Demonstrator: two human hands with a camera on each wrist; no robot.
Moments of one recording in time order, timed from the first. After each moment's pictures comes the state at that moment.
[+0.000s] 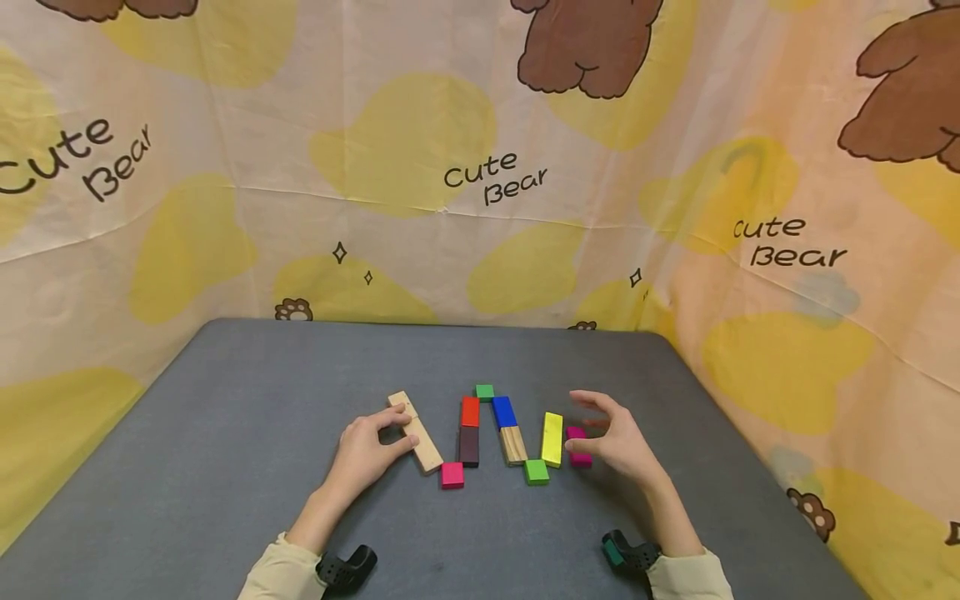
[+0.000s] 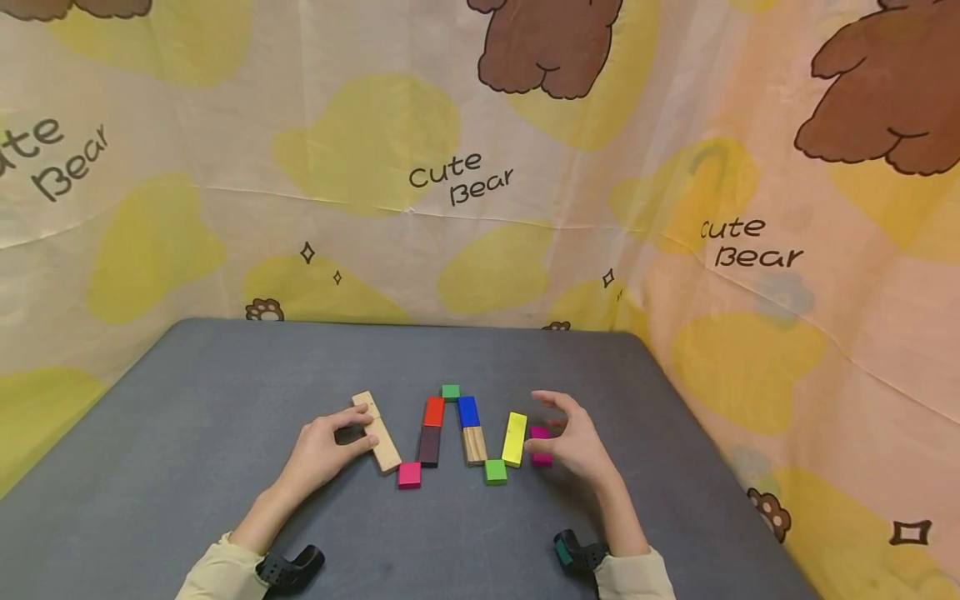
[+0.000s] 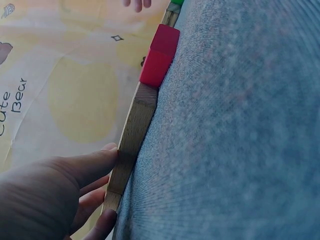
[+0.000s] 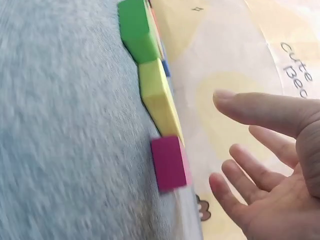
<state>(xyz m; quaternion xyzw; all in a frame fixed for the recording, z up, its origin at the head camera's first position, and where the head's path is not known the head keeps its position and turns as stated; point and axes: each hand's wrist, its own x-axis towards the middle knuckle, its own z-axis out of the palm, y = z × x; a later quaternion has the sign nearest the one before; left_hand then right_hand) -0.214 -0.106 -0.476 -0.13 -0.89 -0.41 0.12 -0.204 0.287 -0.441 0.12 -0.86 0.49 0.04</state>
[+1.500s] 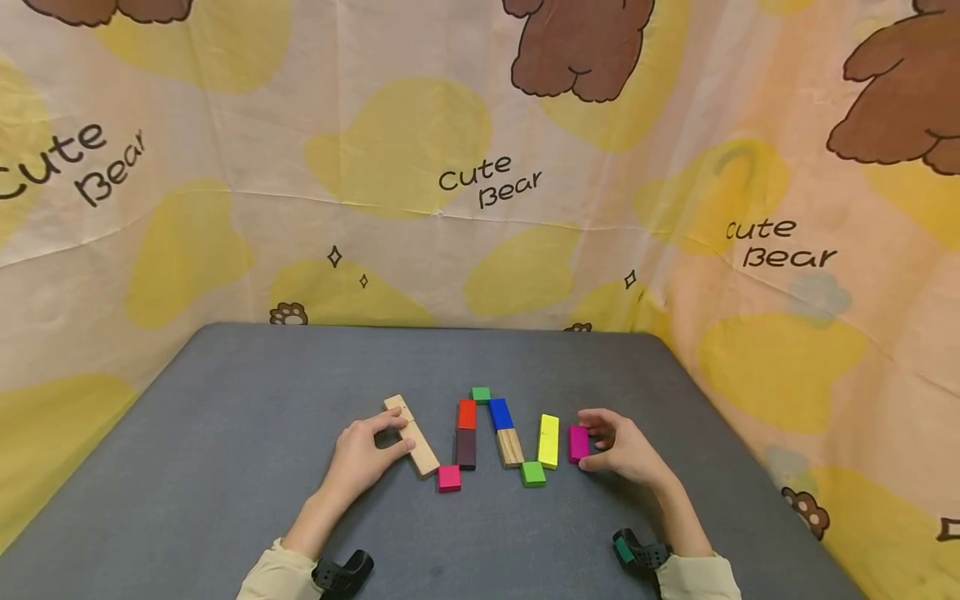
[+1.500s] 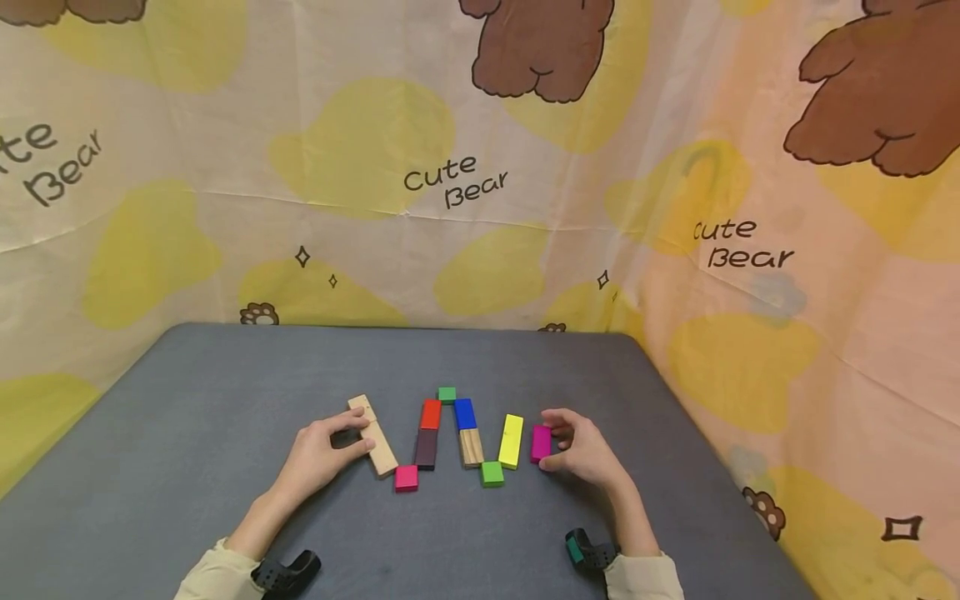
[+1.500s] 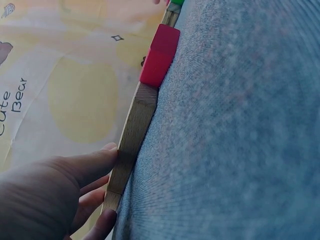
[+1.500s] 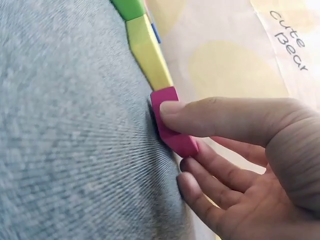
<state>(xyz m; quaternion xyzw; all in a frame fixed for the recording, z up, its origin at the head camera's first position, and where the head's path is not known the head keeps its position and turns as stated) -0.214 -0.105 -0.477 -0.13 -0.89 -0.42 0.12 -0.205 0.315 -0.452 0.12 -0.88 0.45 -0.01</state>
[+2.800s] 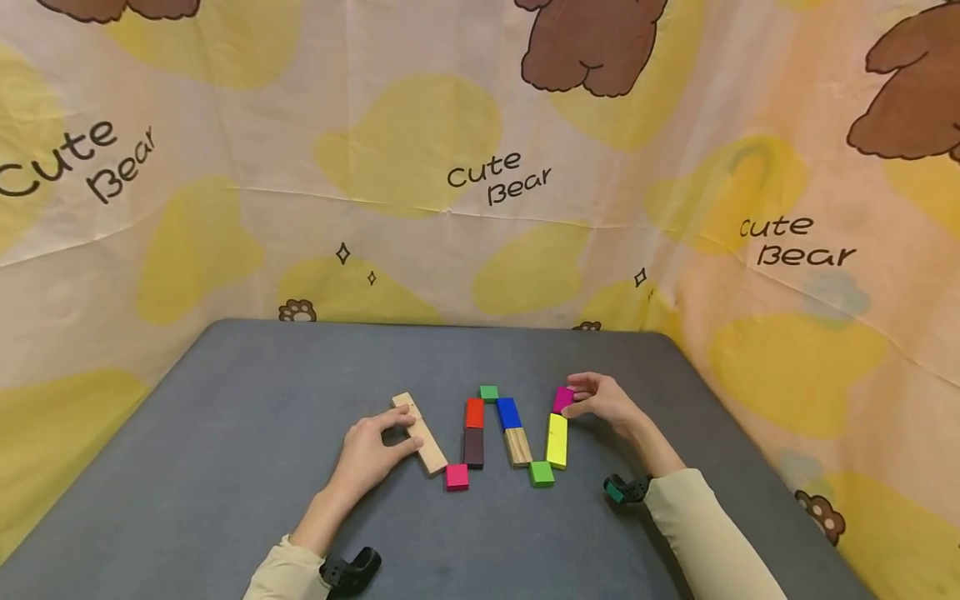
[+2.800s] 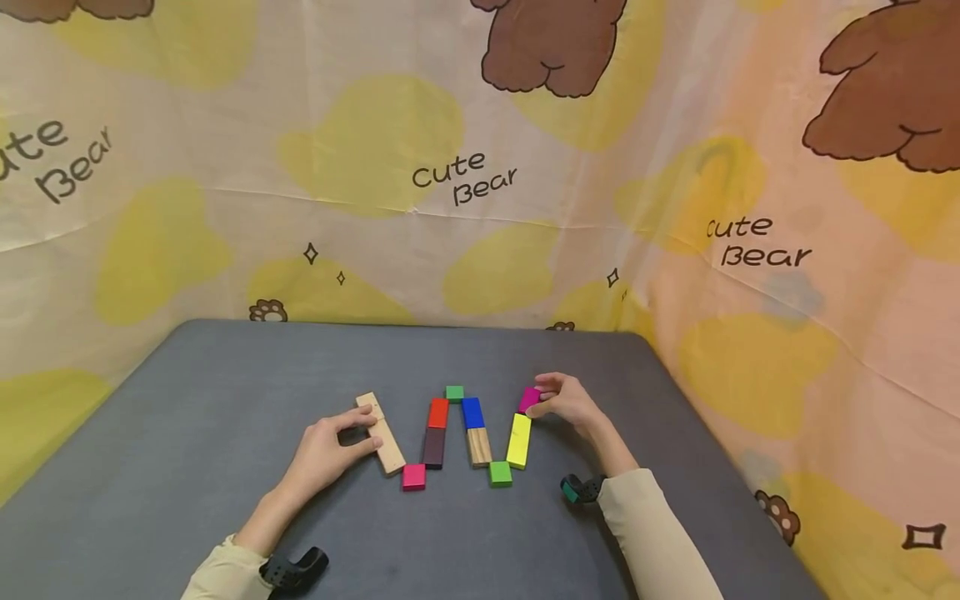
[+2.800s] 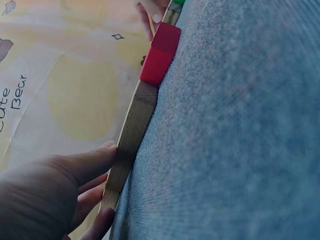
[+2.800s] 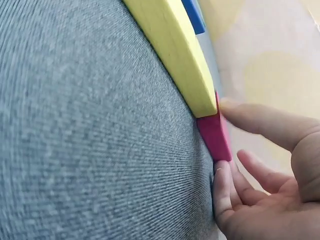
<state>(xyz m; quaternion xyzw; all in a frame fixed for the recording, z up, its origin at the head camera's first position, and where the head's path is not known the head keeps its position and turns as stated) -0.215 -0.107 -0.478 -0.13 -0.89 -0.42 0.13 -0.292 0.299 -0.451 0.02 -0.85 0.52 -0.07</state>
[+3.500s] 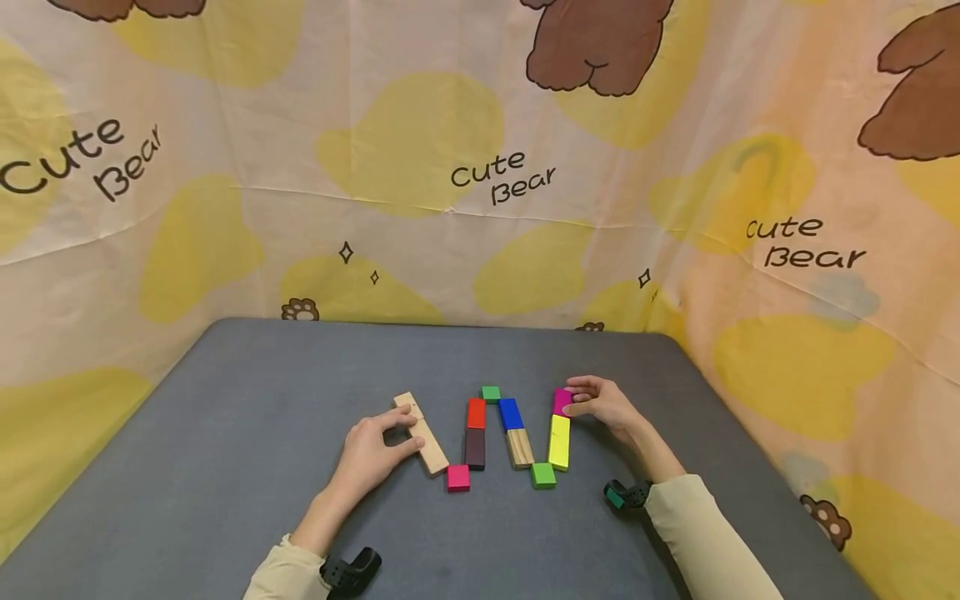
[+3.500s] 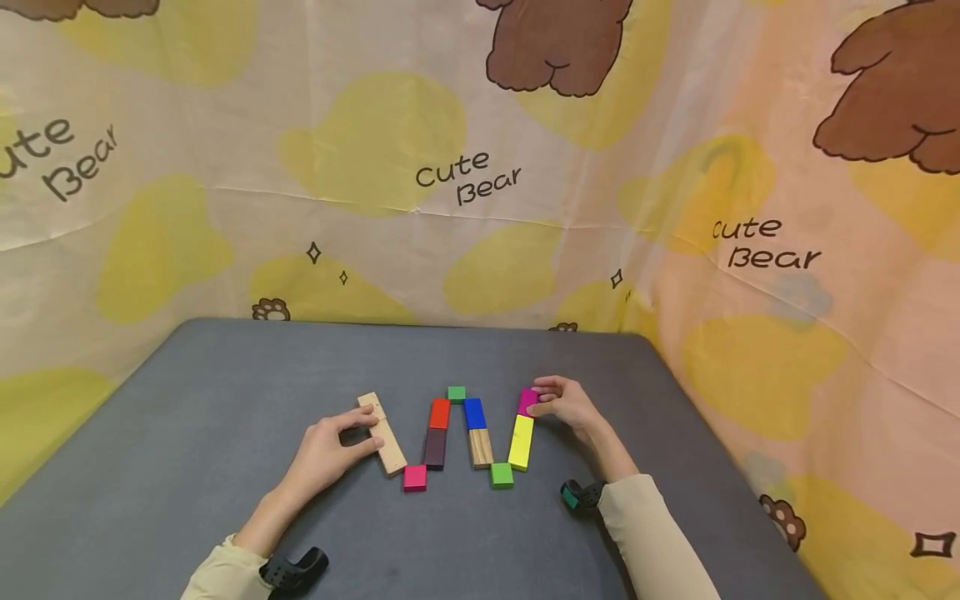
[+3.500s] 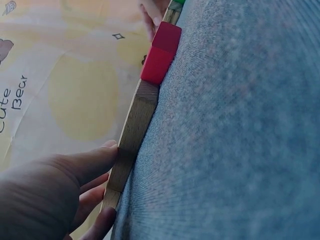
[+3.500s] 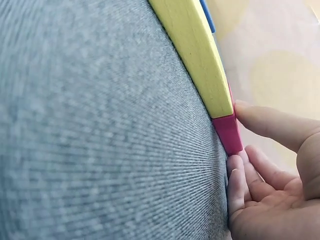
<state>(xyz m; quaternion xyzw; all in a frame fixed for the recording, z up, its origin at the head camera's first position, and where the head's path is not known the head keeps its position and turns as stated) -0.213 -0.105 -0.477 -0.12 -0.89 -0.43 0.13 -0.293 0.297 -0.455 0.02 -0.83 0.56 -0.08</state>
